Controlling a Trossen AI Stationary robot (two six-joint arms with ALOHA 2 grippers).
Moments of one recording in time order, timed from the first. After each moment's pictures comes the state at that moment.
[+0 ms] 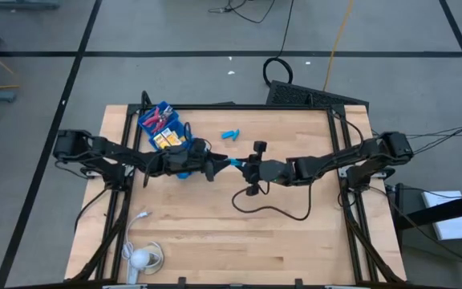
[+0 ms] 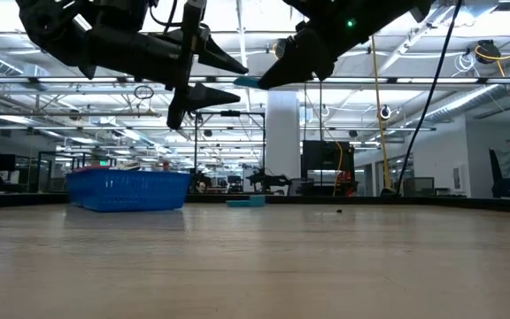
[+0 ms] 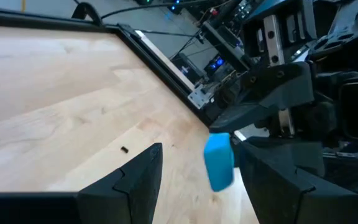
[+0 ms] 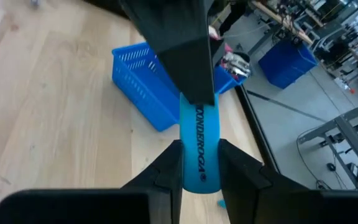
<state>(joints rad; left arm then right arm) 0.02 1.45 0.58 0.74 -0.16 -0.74 0.14 1.56 0.98 0.12 0.53 -0.31</state>
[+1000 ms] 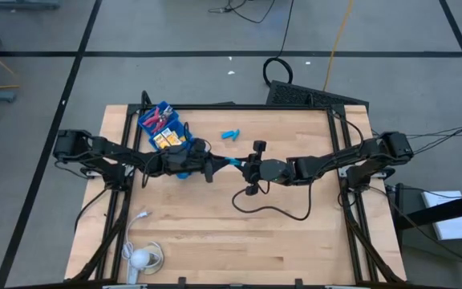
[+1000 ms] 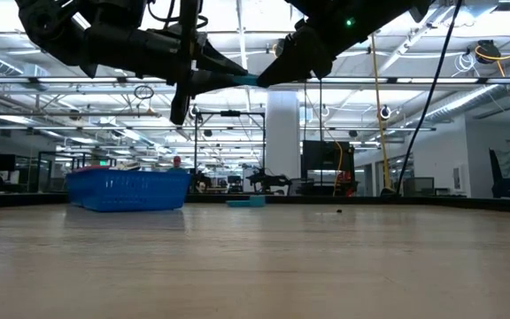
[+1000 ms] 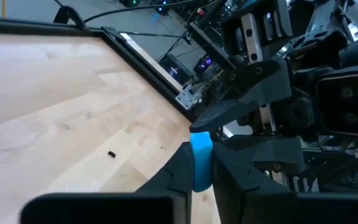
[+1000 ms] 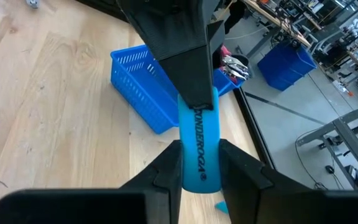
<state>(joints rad) 0.02 1.45 0.58 0.77 -0.13 -0.71 0.14 1.56 0.98 0.14 0.52 -0.32</state>
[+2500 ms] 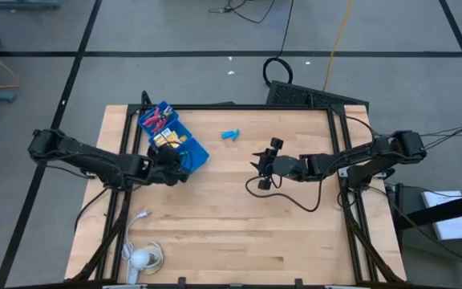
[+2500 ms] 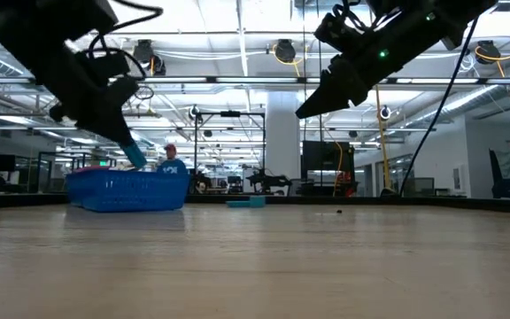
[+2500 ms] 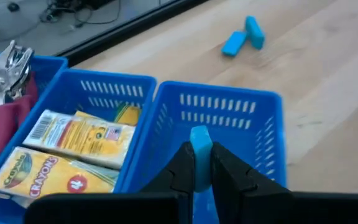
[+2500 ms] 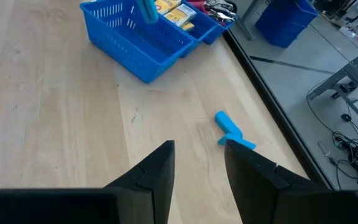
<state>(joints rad) -0.15 1.11 0.53 -0.43 -0.79 -0.81 0.08 1.41 0.75 0.14 0.52 -0.12</state>
